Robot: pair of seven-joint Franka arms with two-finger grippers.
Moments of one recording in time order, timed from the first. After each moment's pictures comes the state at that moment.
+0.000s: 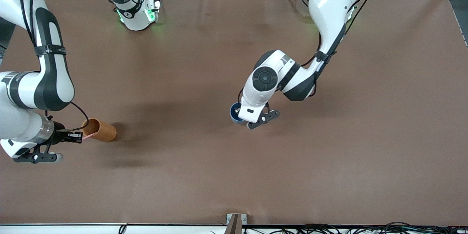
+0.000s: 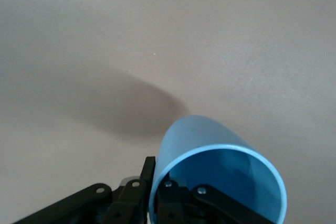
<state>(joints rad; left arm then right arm) -0.51 0.74 -0.26 -1.41 0.06 2.18 -1.19 -0.04 0.52 -0.04 -1.46 -0.02 1.98 -0.07</state>
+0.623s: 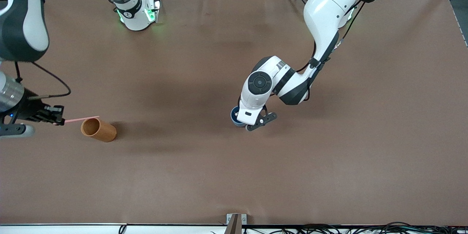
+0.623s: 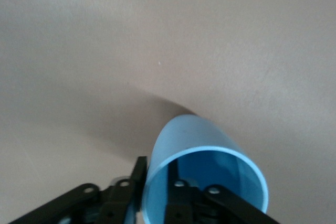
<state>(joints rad) -0.50 0.79 -0.25 -1.40 0.12 2.21 -1.20 0.00 0.26 0.06 -1.43 -0.02 1.80 0.00</state>
